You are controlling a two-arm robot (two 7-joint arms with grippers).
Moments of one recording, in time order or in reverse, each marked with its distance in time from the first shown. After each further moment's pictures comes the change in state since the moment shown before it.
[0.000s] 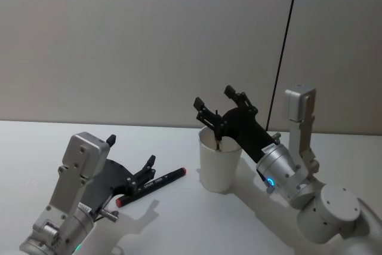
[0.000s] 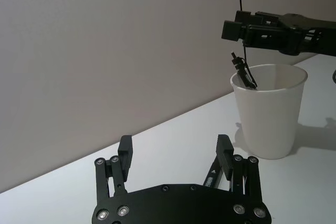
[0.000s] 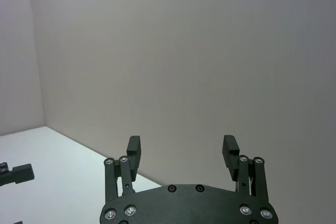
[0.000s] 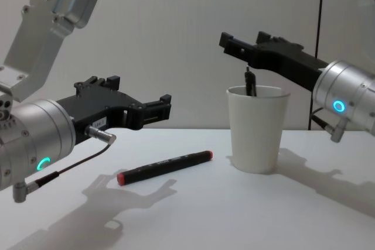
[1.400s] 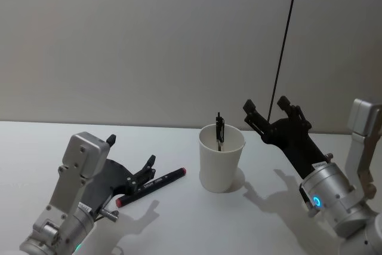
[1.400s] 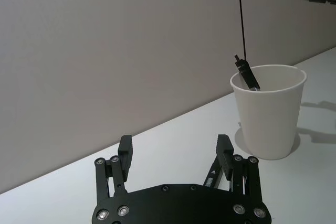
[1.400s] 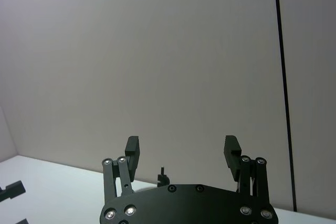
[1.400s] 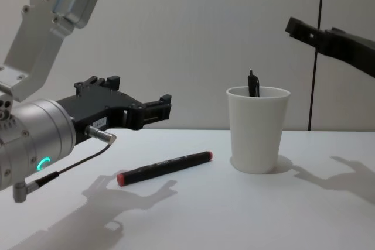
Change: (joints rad) left arm 0.000 0.000 0.000 0.000 0.000 0.000 0.000; right arm -0.267 0.090 0.104 -0.416 0.099 0.187 -0.182
